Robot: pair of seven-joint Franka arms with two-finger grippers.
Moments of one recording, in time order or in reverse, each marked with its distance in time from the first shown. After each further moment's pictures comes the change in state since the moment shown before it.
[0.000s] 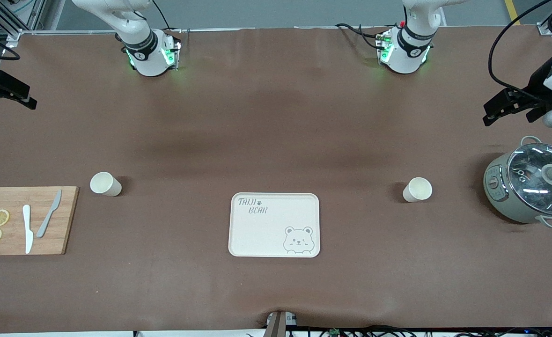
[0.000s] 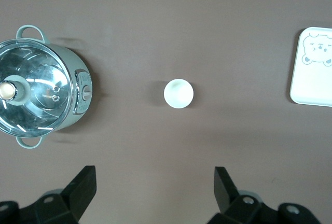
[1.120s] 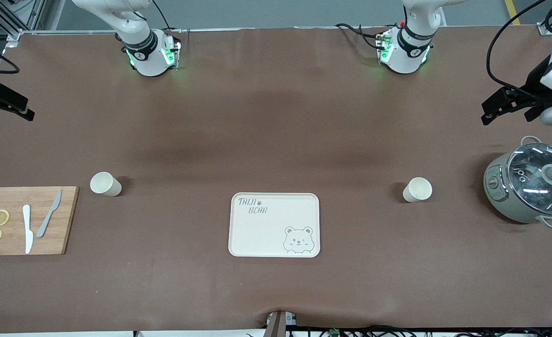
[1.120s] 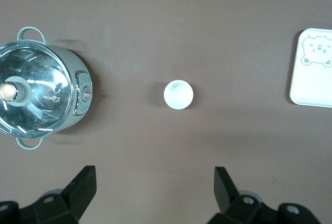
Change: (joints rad) left arm 0.001 -0.011 0.000 -0.010 0.000 0.010 0.000; right arm -0.008 0.023 -0.005 0.007 -0.008 0.050 0.000
